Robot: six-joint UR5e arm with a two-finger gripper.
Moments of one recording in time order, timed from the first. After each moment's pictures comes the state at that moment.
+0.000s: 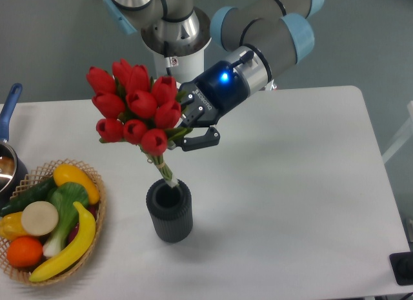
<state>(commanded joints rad) 2.62 -1.79 -1.75 -0.77 0.08 1.01</state>
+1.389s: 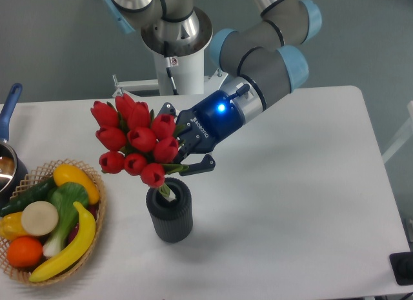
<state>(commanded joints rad) 2.60 -1.85 -1.80 -0.77 0.10 1.10</state>
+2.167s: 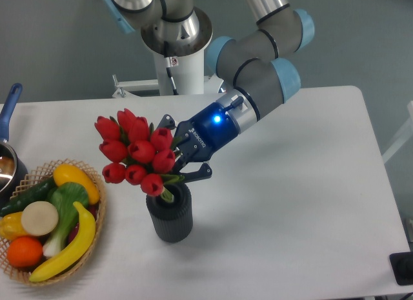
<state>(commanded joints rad) 2.60 -1.89 -1.84 -0.77 0.15 1.19</state>
